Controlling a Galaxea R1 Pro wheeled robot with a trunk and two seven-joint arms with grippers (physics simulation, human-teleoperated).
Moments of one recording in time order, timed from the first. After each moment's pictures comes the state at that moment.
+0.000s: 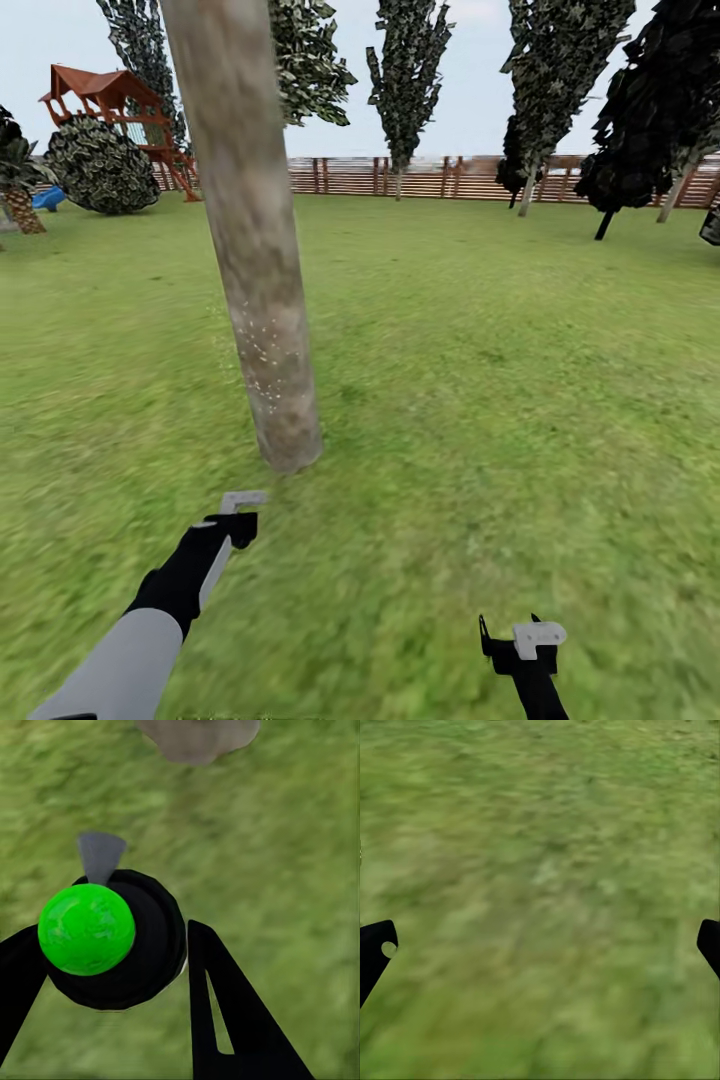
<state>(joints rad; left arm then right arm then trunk) -0.68 -0.02 0.13 -0.66 -0.10 0.38 0.04 -0.45 -0.06 0.05 -0.12 0.08 -0.70 -0.17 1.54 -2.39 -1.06</state>
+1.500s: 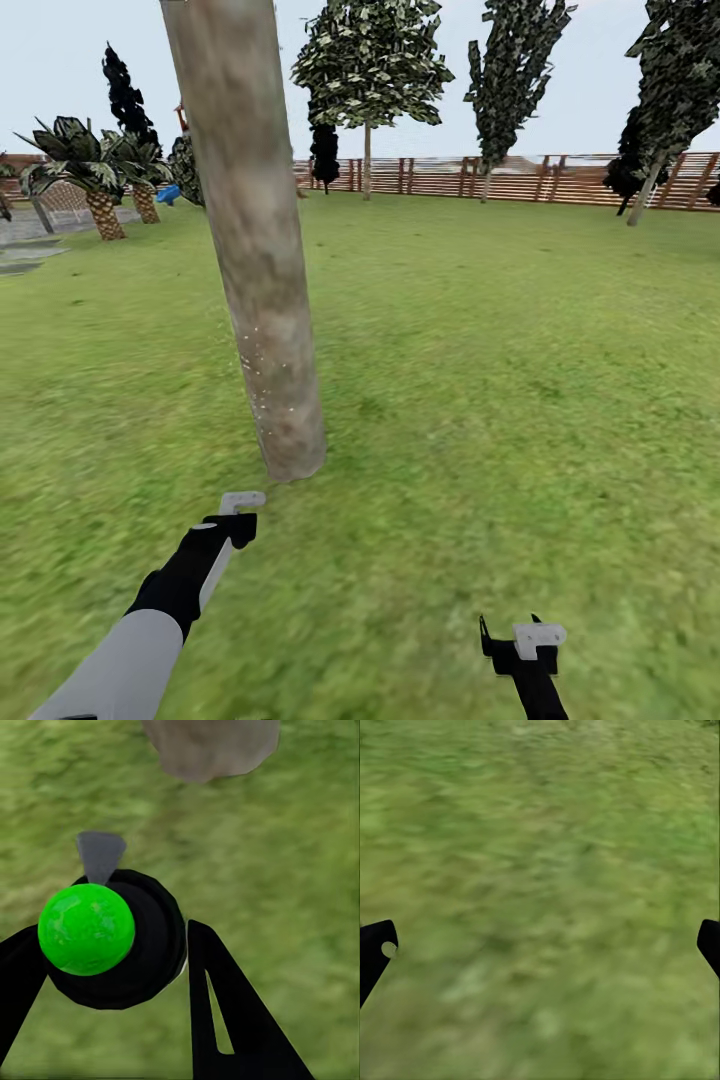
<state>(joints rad) -0.67 -0.02 0.13 -0.65 -0.10 0.37 0.05 -0.45 -0.06 0.05 -0.12 0.08 -0.70 -0.17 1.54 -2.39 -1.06</state>
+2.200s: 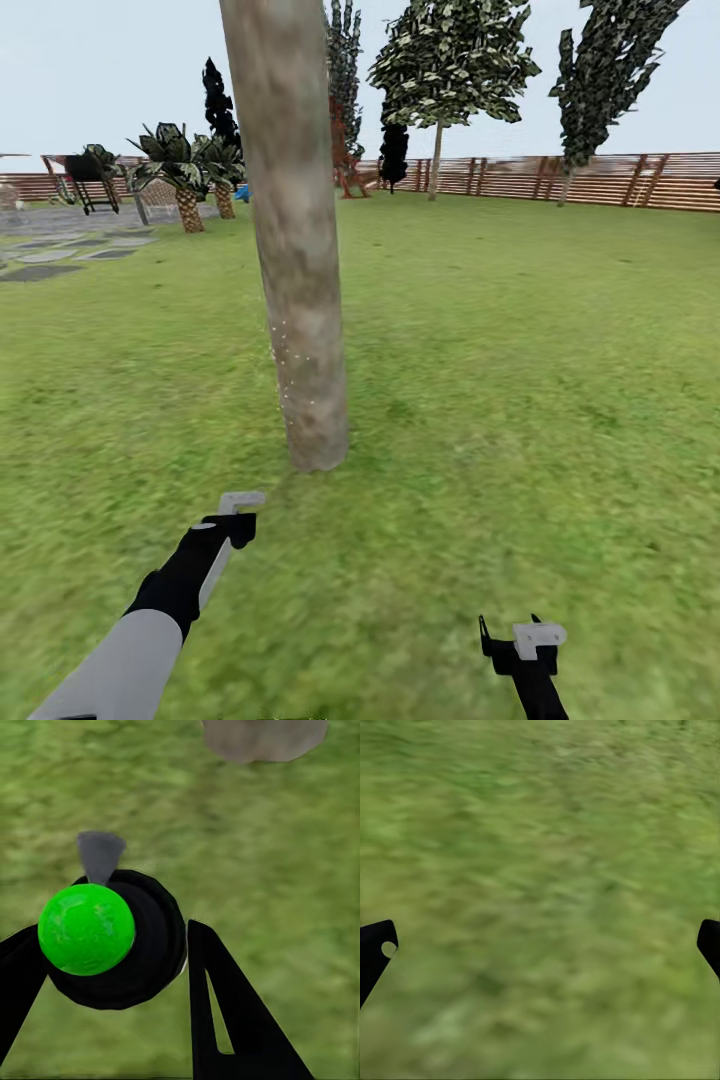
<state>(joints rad) -0.67 -0.02 0.13 -0.65 -0.10 0.37 0.05 -0.45 -0.06 0.05 -0.12 0.08 -0.70 -0.17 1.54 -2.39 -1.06</state>
